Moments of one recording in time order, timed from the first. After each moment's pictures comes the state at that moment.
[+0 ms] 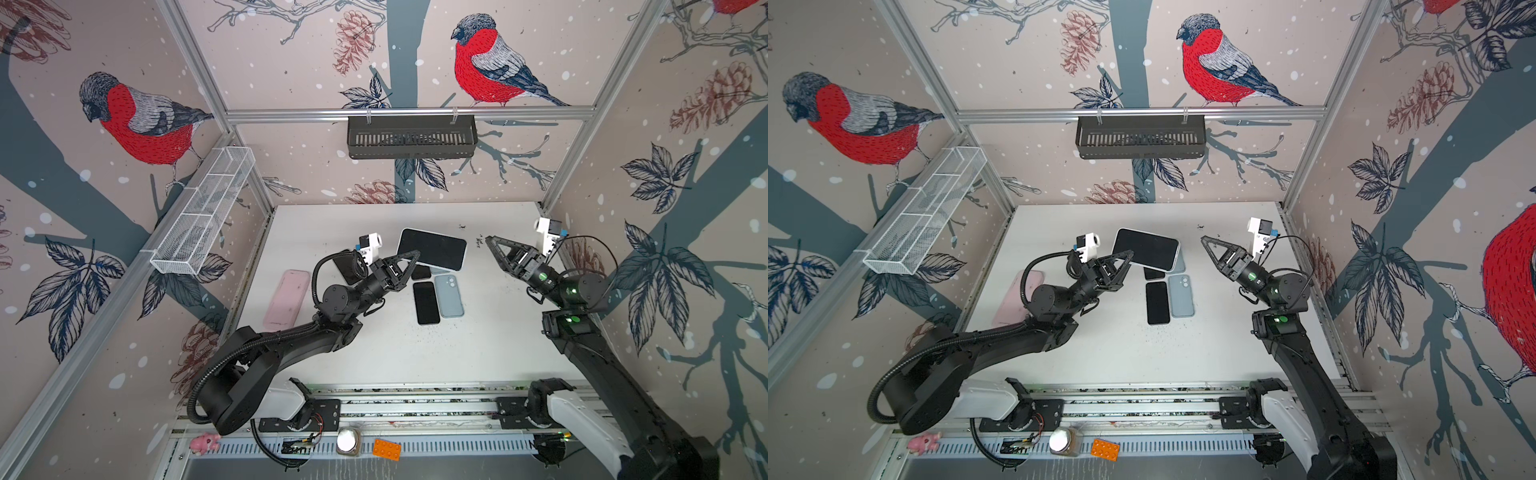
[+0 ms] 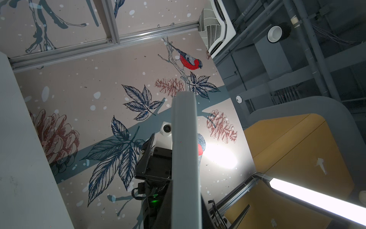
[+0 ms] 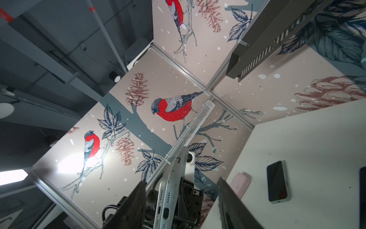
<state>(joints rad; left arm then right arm) -0.73 1.35 0.56 1.33 0.34 -1.55 0.14 0.85 0.55 0.72 -0.81 1.23</state>
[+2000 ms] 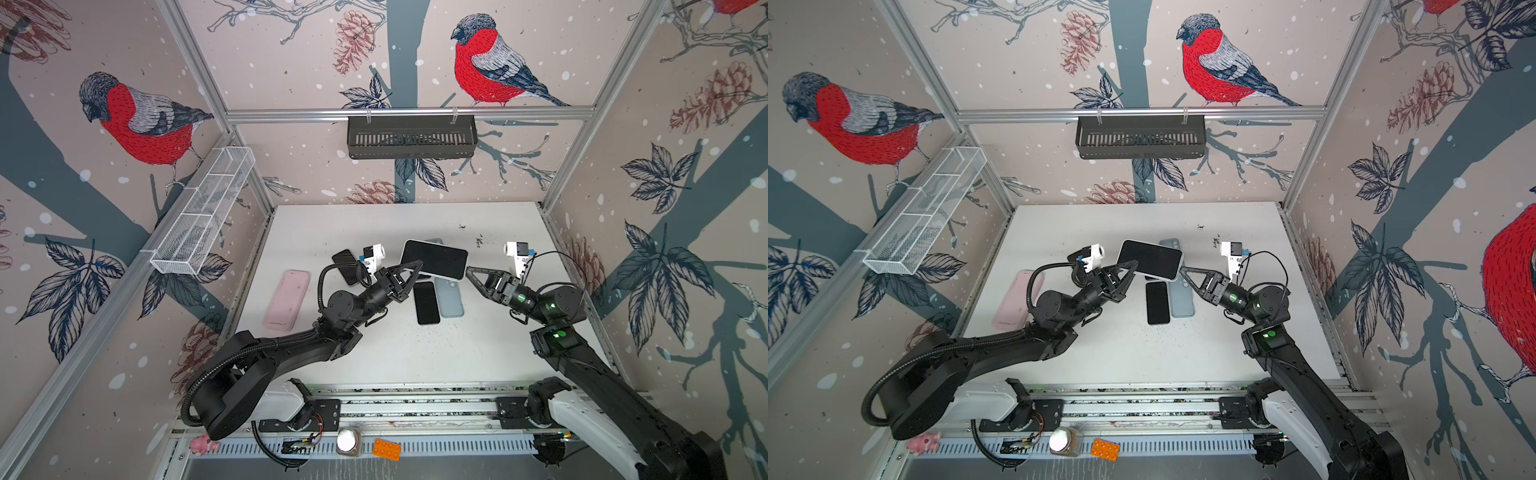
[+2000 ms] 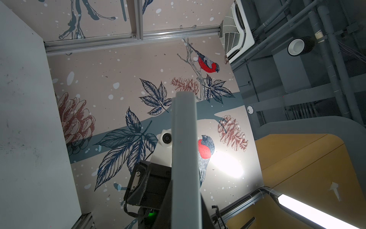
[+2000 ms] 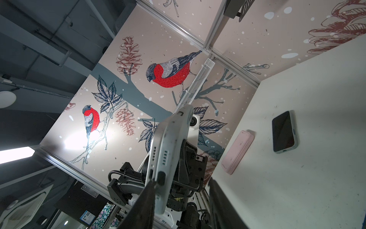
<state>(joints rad) -0.79 1.33 0.50 1.28 0.28 -1.56 0.33 0.81 0.41 0.73 -0.80 1.23</state>
